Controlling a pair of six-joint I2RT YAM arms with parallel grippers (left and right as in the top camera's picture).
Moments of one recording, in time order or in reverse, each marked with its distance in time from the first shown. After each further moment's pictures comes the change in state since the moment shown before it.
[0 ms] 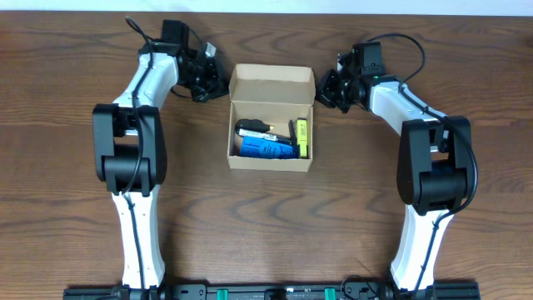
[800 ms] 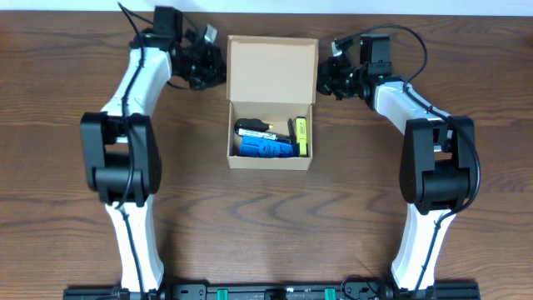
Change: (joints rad) left arm 0.007 -0.129 0.000 0.002 0.075 0.126; right arm -0.028 0.002 -0.001 0.235 -0.328 0.010
